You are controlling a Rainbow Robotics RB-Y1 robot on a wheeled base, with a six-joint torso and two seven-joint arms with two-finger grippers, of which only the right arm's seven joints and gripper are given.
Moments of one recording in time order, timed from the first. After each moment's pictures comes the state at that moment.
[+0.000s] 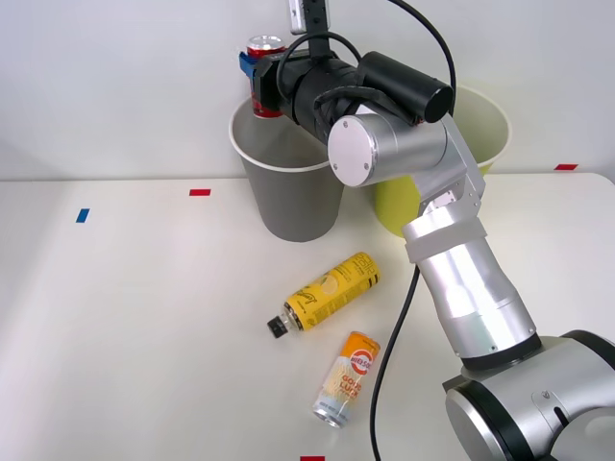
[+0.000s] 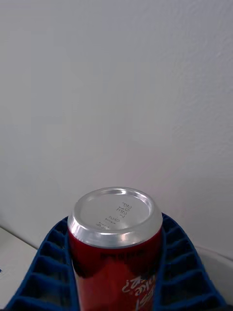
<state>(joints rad) -0.81 0.02 0.14 -1.42 -0.44 0.54 1.70</state>
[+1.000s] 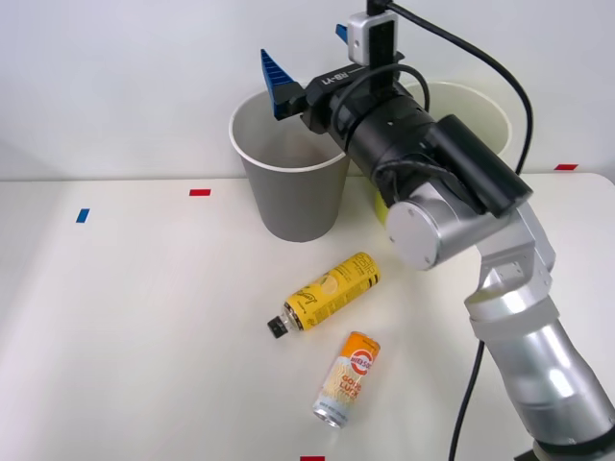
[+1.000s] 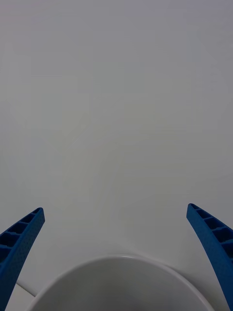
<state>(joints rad) -0.48 -0.17 0.27 -1.82 -0.43 0.30 1.72</state>
